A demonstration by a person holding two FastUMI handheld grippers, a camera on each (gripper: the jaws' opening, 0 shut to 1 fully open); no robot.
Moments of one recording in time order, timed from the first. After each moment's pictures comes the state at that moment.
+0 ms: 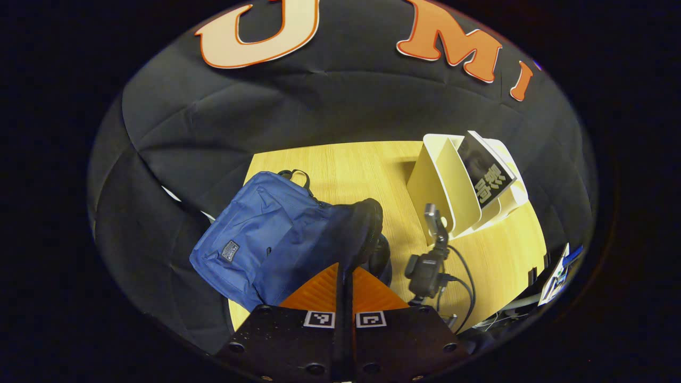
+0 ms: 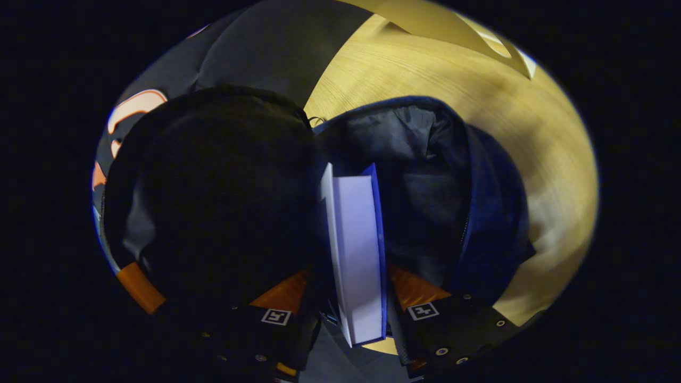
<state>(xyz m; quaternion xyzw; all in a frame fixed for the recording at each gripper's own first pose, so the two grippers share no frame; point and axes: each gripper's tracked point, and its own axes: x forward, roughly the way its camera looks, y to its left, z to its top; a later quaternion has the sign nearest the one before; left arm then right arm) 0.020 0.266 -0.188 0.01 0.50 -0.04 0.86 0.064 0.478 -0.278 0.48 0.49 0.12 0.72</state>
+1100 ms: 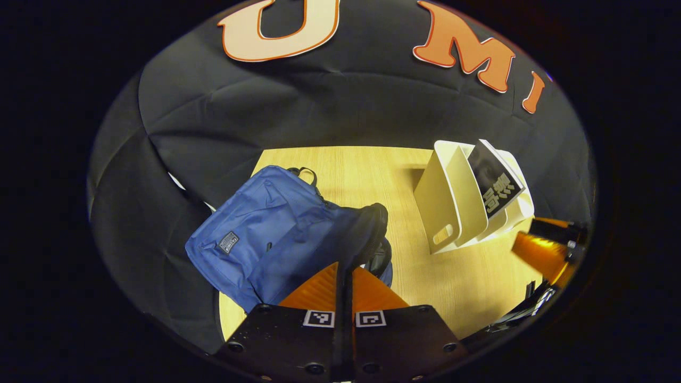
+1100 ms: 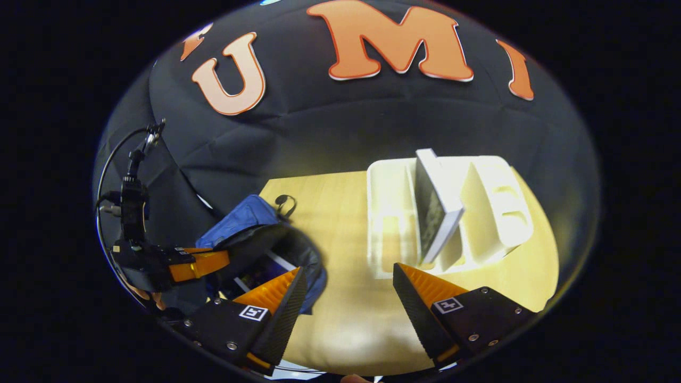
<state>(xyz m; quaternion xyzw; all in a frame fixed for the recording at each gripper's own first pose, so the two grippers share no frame) 0.014 0.263 -0.202 -0.01 0.49 0.00 0.87 0.068 0.187 -0.111 0.04 0.33 0.07 0.94</state>
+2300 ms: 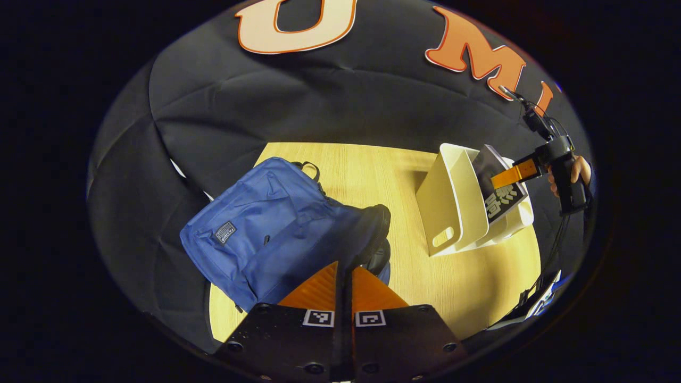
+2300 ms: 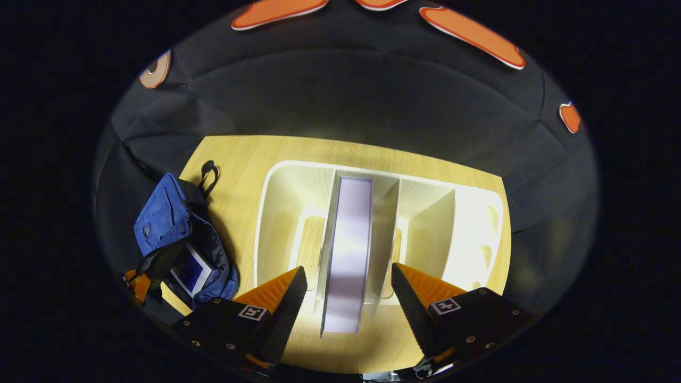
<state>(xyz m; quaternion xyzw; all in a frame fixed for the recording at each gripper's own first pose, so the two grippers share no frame) 0.008 0.262 -0.210 -0.04 0.49 0.01 0.87 0.212 0.093 -0.176 -0.05 0.54 0.05 0.84</state>
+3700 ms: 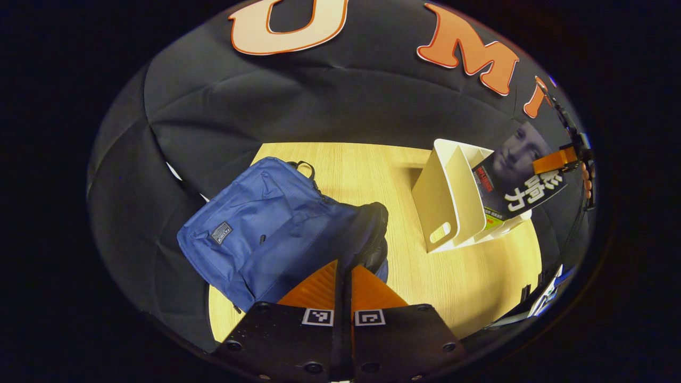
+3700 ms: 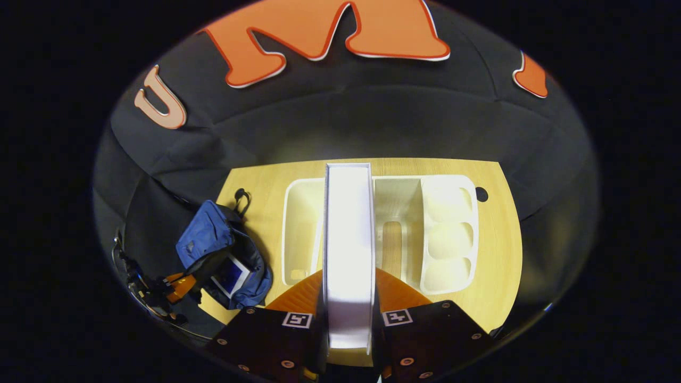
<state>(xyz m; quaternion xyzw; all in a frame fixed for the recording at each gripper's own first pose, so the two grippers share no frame) 0.007 0.258 -0.213 -0.03 0.49 0.00 0.87 0.156 0.059 -0.081 0.07 0.46 0.08 0.88</state>
